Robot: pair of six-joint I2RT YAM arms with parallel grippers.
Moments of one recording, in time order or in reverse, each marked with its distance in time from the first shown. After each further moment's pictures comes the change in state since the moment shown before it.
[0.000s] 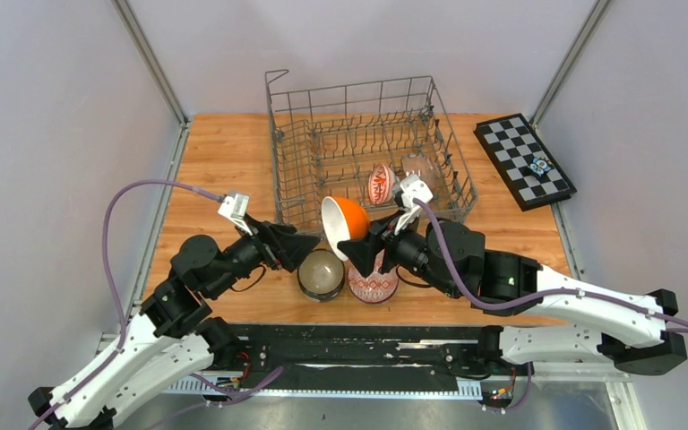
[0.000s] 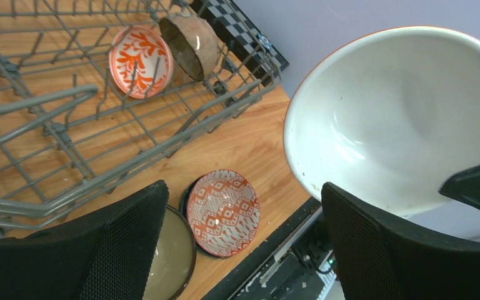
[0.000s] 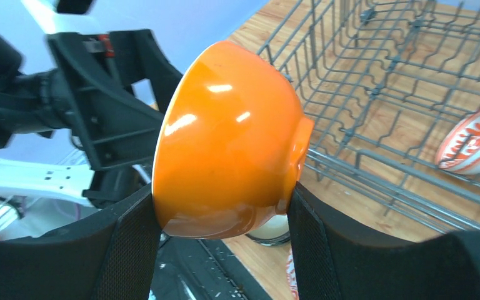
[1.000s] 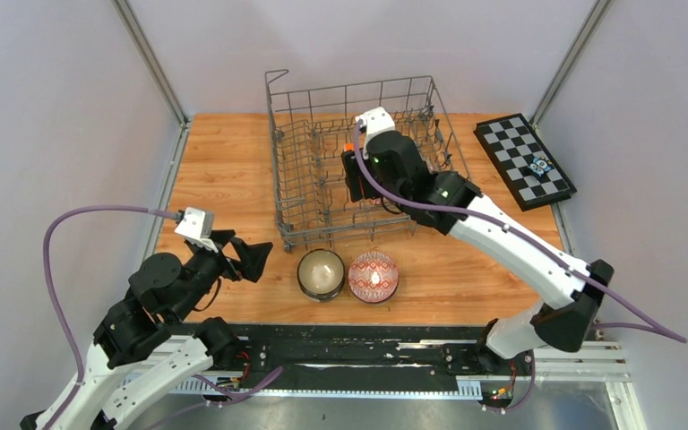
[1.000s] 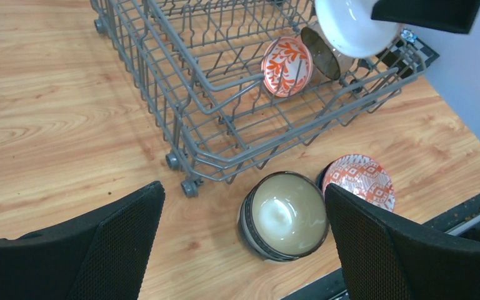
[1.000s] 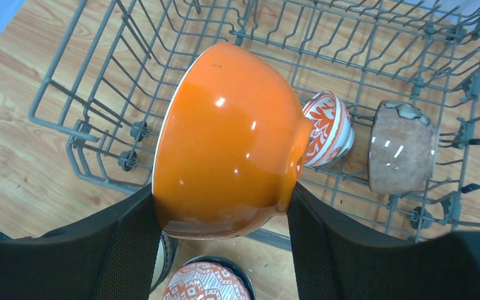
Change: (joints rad) left arm 0.000 -0.176 0.203 -0.496 -0.333 0.339; right arm -0.414 0.445 0.420 -0.301 -0.050 -0.152
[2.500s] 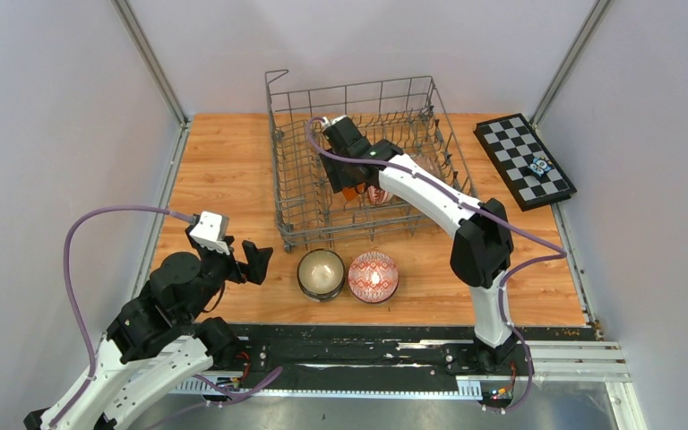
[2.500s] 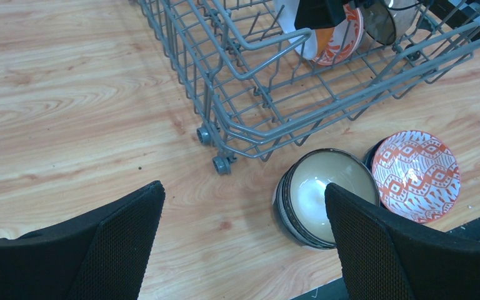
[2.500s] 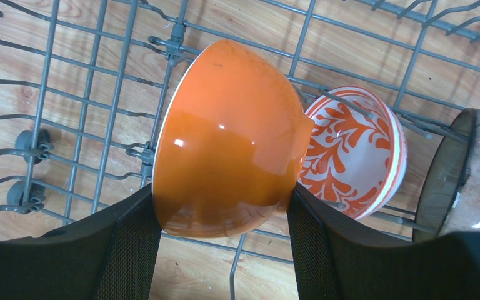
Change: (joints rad) left arm 0.000 -0.009 -0.096 -0.028 -0.066 0.053; right arm -0.168 0.600 0.346 -0.127 -0.129 -0.019
